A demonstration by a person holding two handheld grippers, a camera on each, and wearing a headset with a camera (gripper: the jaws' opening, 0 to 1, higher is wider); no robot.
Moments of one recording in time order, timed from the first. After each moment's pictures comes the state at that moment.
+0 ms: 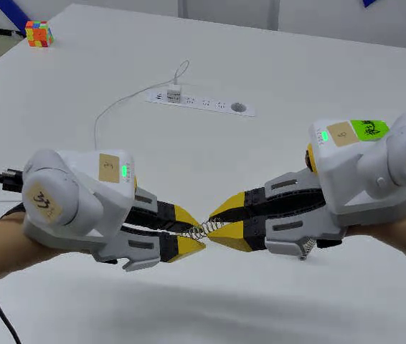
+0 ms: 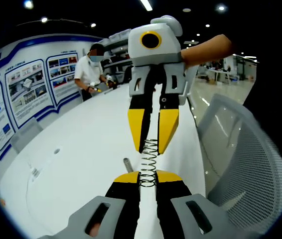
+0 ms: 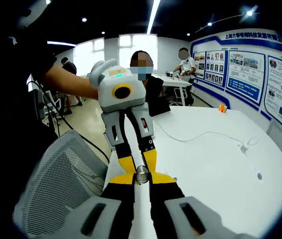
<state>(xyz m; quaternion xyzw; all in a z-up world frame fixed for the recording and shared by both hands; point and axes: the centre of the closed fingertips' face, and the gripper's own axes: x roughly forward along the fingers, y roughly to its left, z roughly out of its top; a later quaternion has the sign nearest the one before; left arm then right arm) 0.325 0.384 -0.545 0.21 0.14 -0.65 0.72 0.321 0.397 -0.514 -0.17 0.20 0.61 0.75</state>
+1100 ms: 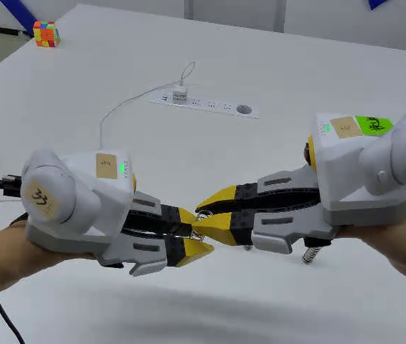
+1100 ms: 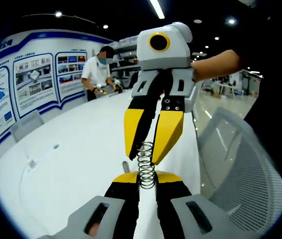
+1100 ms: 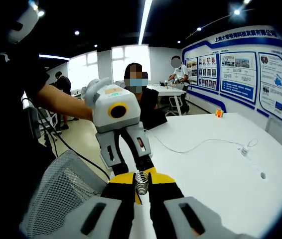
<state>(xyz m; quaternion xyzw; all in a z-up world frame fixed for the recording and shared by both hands) 0.325 0.386 -0.538 0.15 0.15 -0.64 0.74 0.326 0.420 -0.495 -0.12 0.18 0.60 0.77</state>
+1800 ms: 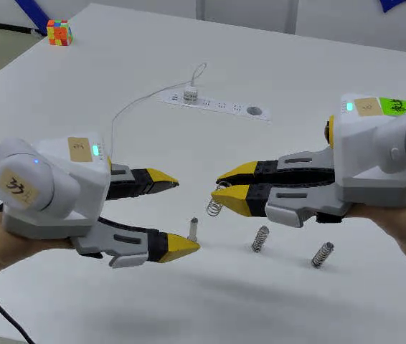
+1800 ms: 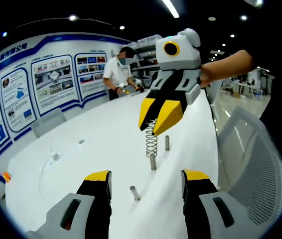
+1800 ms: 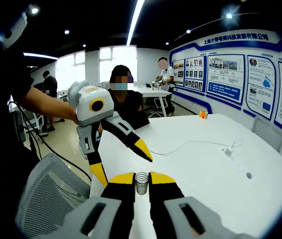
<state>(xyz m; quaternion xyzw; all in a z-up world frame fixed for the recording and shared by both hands) 0.358 0.428 -0.526 0.16 0.14 -0.56 0.80 0.366 0.407 -0.489 -0.12 0.17 0.54 0.82</state>
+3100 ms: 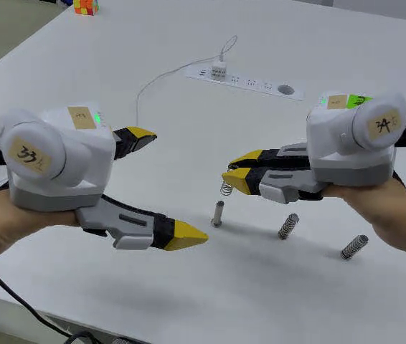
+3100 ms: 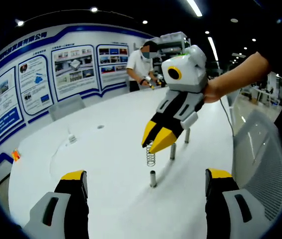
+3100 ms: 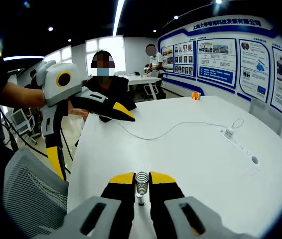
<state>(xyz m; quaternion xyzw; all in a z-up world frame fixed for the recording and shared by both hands) 0.384 0.461 -0.542 0.14 0.17 -0.49 0.85 0.414 0.425 -0.559 -0.12 0.23 0.50 0.82</state>
